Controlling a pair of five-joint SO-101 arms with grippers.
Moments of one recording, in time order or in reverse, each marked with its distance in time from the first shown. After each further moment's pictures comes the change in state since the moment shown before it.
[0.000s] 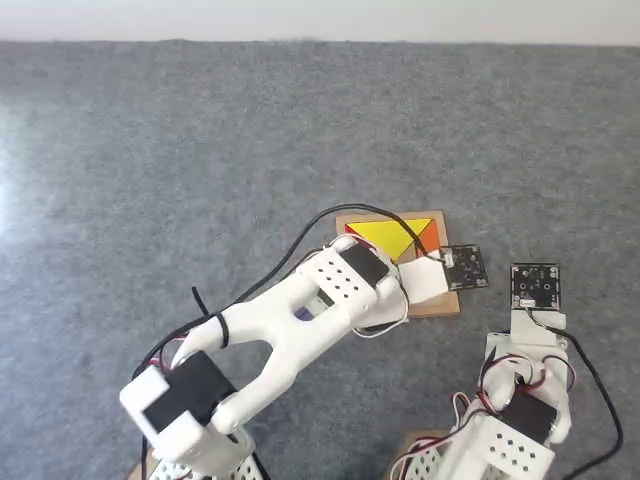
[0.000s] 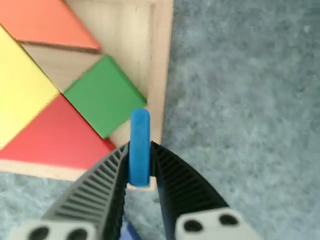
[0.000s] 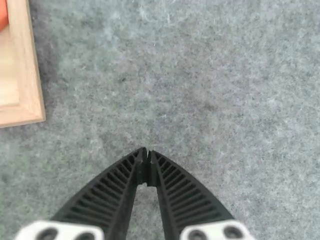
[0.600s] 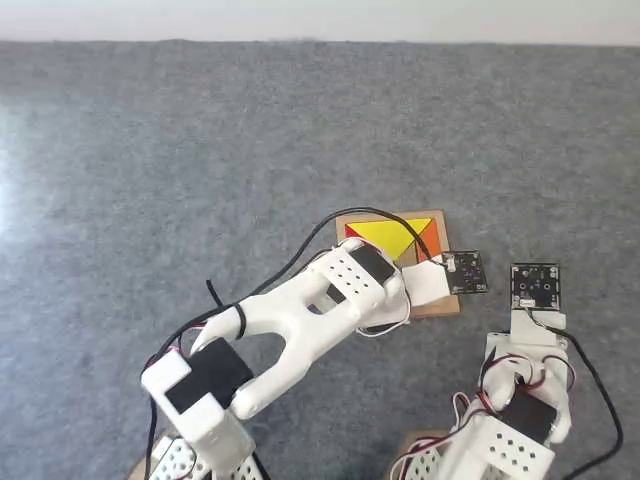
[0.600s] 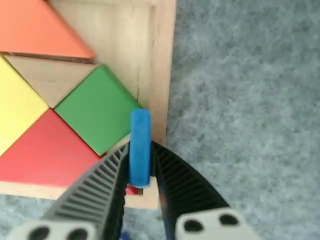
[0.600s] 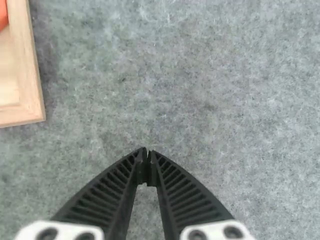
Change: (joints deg) left arm -0.3 6.8 -1.8 -2.6 -1.9; right arm 0.0 0.0 0.0 0.0 0.0
